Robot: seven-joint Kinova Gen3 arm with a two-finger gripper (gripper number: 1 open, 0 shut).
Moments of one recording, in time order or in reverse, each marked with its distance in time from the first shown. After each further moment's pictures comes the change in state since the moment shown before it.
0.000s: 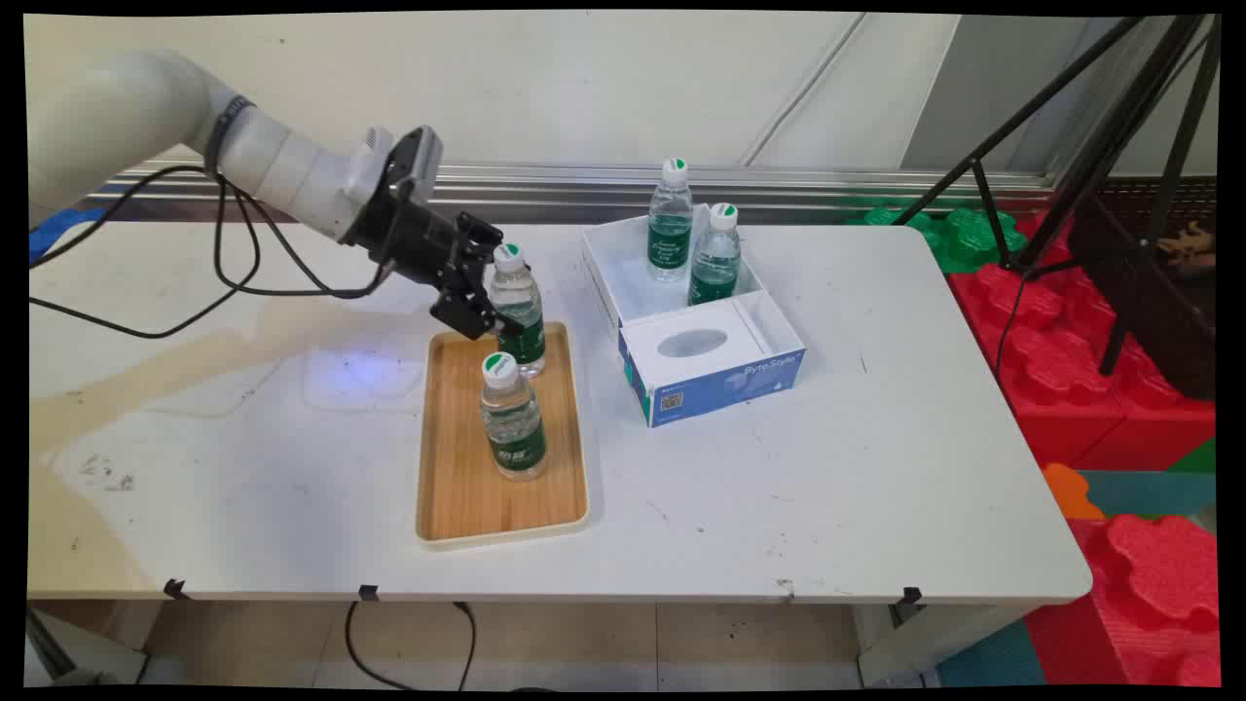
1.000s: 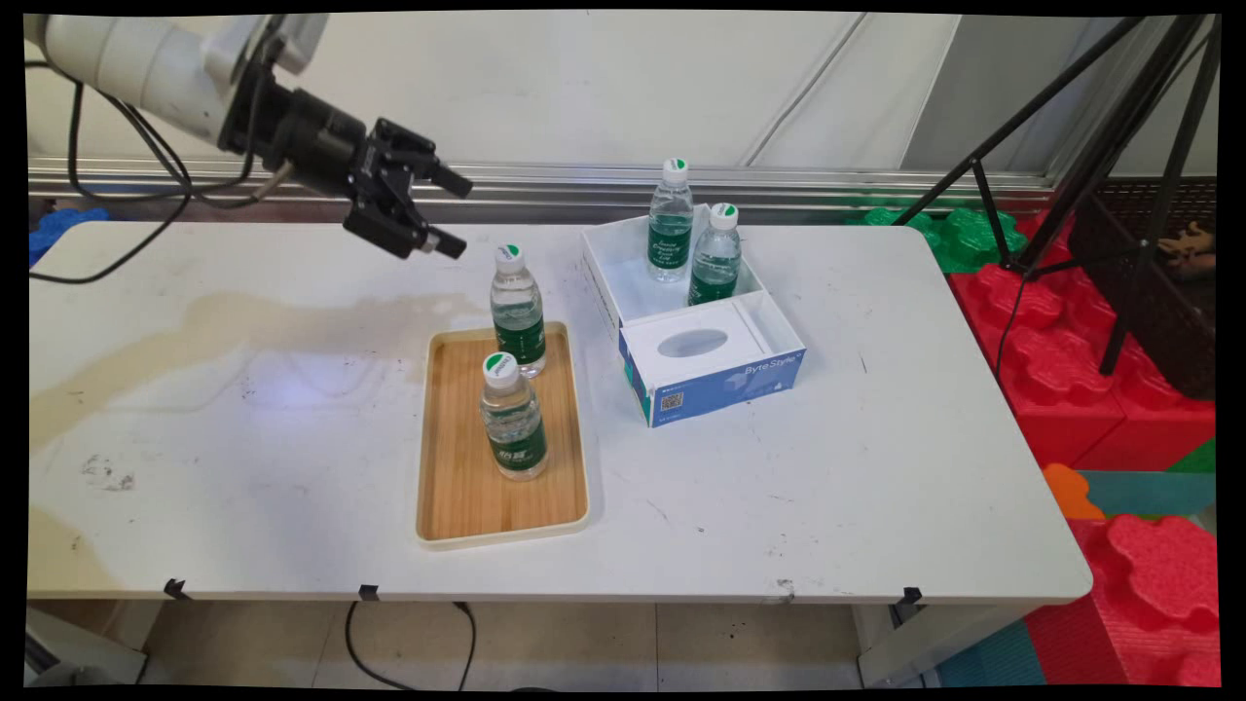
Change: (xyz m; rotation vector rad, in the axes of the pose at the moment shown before) arm 0.045 0.011 -0.118 0.038 0.086 -0.059
